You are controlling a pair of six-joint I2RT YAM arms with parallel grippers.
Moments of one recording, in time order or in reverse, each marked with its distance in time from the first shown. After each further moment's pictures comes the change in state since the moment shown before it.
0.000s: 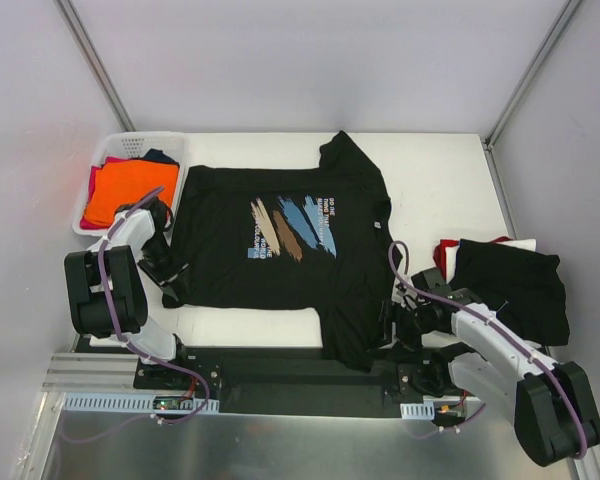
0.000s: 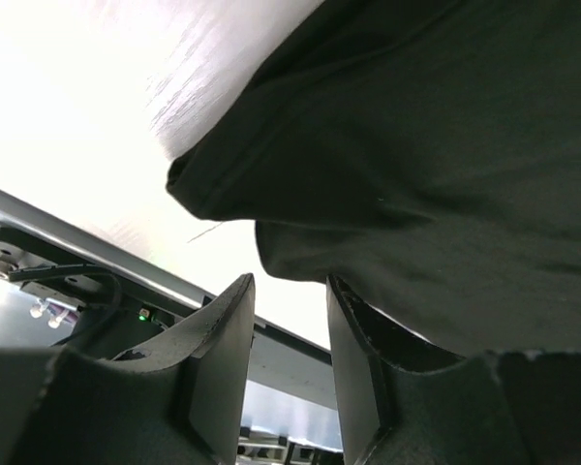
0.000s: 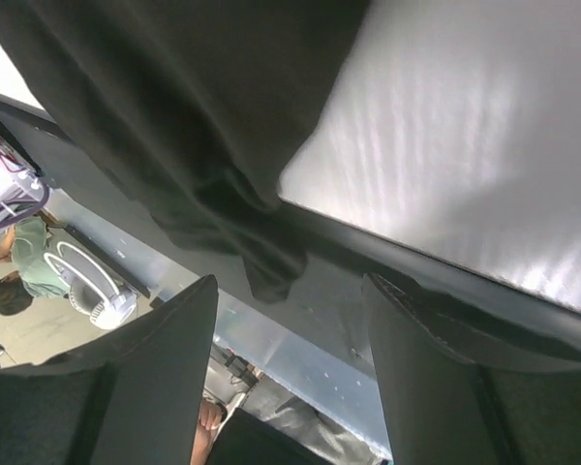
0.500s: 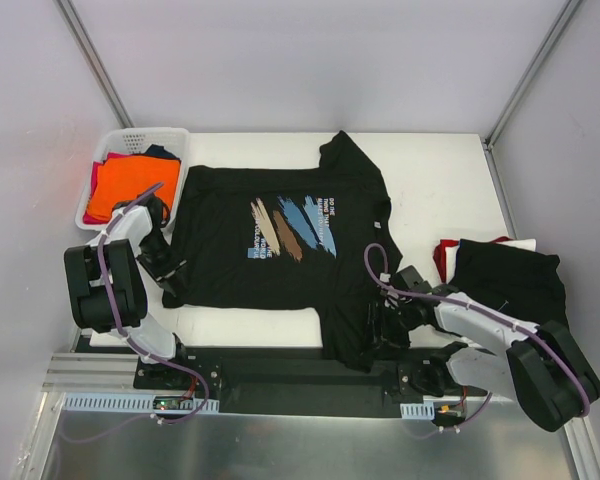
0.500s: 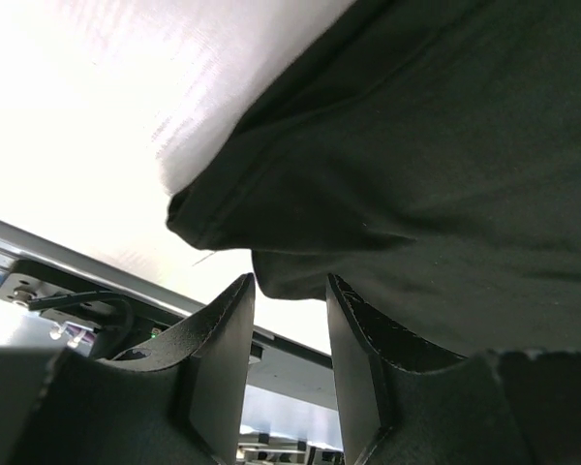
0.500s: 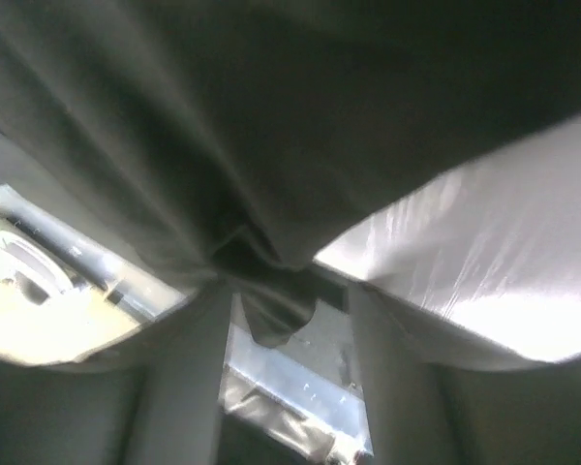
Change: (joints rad) left arm 0.027 0.039 0.039 0.031 0.000 0.080; right arm 0.194 0.193 0.019 0.203 0.055 0.084
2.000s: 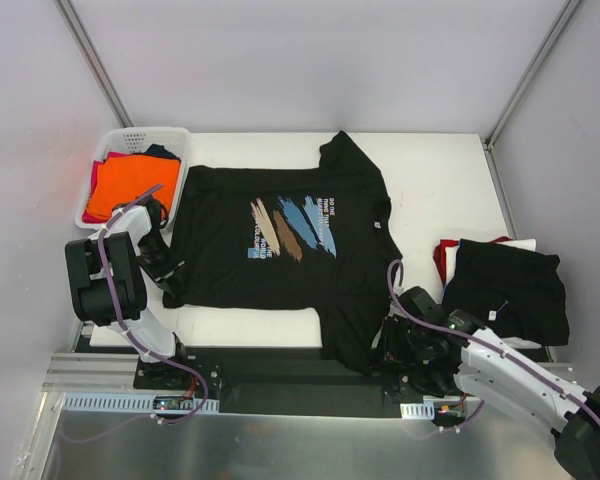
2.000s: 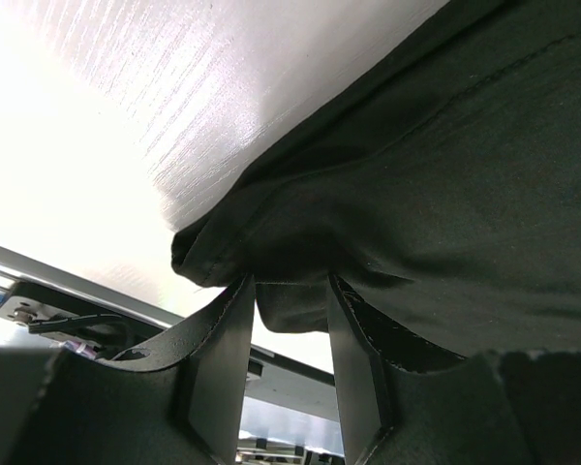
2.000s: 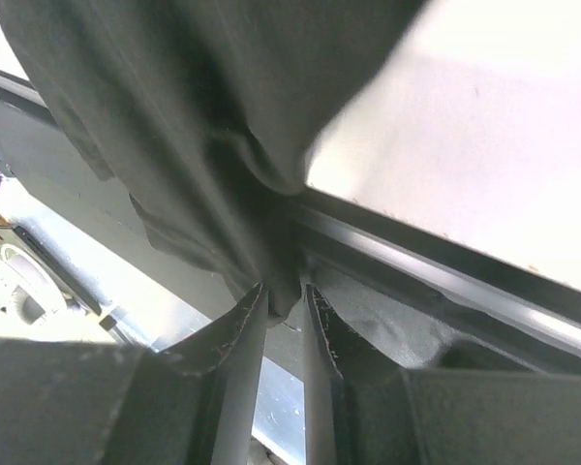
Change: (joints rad) left arm 0.026 0.050 -0.007 0.048 0.000 0.023; right arm 0.171 -0.439 -0.098 -0.147 0.122 0.246
